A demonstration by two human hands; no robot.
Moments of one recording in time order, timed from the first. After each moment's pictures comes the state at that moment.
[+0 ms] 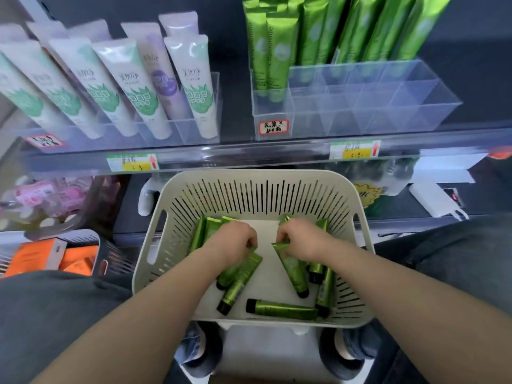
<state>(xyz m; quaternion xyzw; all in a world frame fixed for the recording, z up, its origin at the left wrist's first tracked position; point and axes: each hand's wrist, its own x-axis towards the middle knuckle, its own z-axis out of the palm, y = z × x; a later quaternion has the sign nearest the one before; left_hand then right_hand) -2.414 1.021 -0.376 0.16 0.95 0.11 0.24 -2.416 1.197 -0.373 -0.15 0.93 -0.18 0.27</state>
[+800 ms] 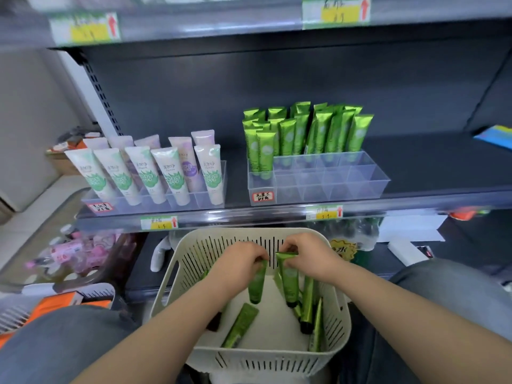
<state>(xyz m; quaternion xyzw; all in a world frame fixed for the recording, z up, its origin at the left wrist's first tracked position) -2.382 1.048 -0.266 0.21 0.96 0.16 0.01 -2.398 1.225 -0.266 -0.12 0.95 -0.28 0.10</state>
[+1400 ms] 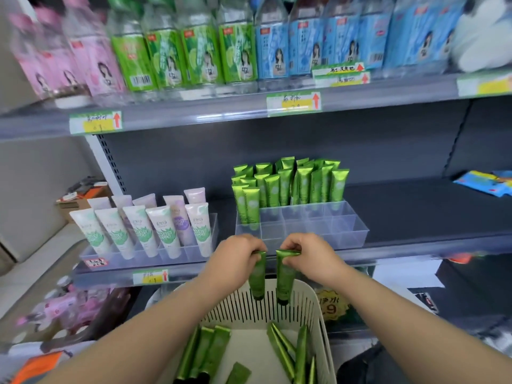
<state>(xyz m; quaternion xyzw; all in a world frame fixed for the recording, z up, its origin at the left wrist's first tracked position) -2.415 1.083 -0.164 0.21 0.96 0.17 -0.10 -2.428 1.266 -0.179 -0.13 0.92 -0.38 0.00</state>
